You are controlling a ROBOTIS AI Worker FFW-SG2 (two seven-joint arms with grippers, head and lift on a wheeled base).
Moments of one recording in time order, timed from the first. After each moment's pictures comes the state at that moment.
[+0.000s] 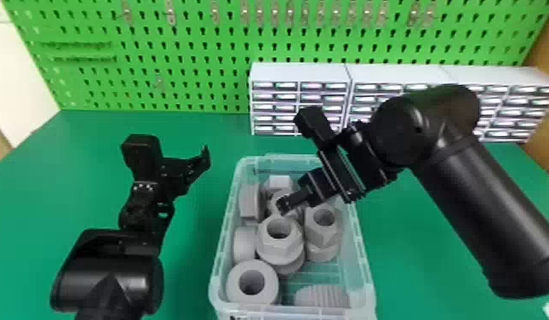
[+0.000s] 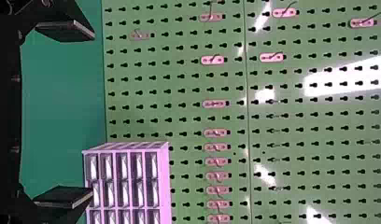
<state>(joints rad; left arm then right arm) -0.12 0.04 0.00 -1.53 0.00 0.04 -0.05 -0.75 -0.16 0.52 -1.46 -0.68 1.53 0.05</state>
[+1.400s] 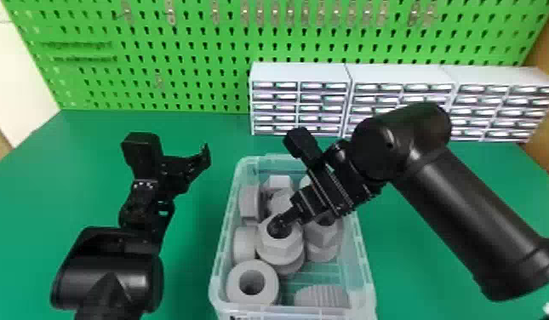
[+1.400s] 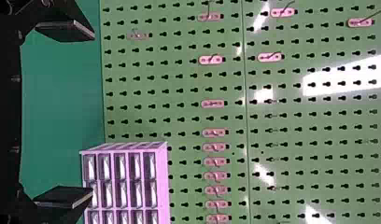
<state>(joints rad) -0.12 0.05 0.00 -1.53 0.00 0.04 -0.05 -0.77 -0.15 0.62 -1.33 -0.70 1.46 0.05</state>
